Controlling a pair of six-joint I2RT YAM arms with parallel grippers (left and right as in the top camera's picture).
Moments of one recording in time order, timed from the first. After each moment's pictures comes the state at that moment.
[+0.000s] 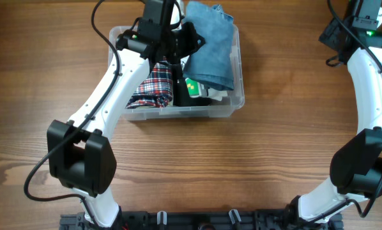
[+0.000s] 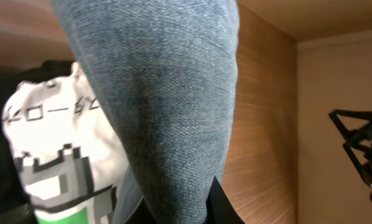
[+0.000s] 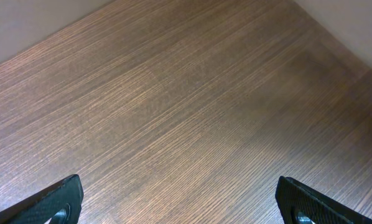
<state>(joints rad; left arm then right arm) -0.37 1.91 1.69 -0.58 0.43 -0.71 -0.19 1.83 1.63 -0.72 0.39 0.34</state>
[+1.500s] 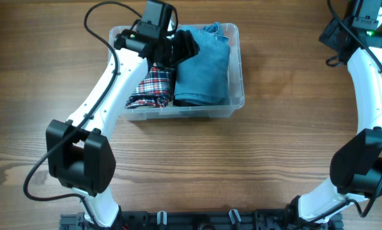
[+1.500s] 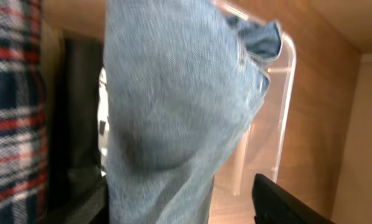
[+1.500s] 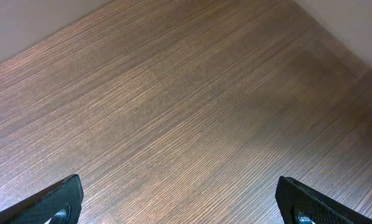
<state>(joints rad) -0.35 1.91 1.69 -0.72 0.31 -0.72 -0.19 1.83 1.63 -0.72 0.39 0.34</state>
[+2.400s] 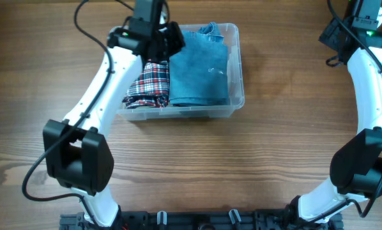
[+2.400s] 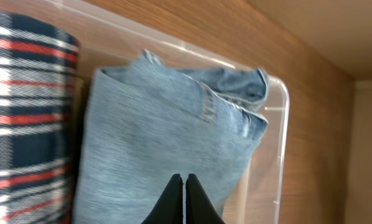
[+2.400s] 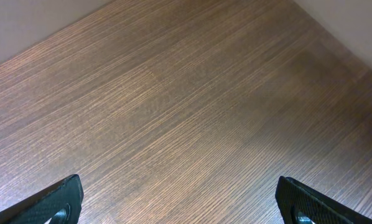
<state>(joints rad) -0.34 1.91 1.69 -0.65 0.24 -0.70 -0.19 1.83 1.63 -0.72 0.39 0.34</state>
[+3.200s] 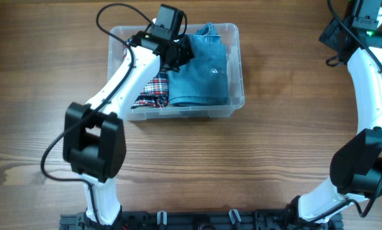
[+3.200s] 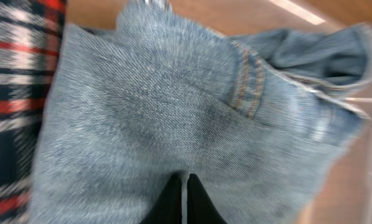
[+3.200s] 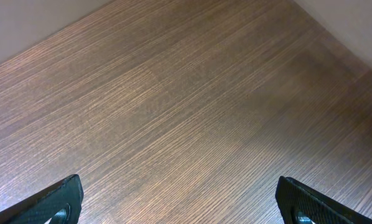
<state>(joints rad) -0.39 2.03 1.70 -0.68 0.15 -0.70 -0.19 1.83 1.63 -0.72 0.39 0.34</state>
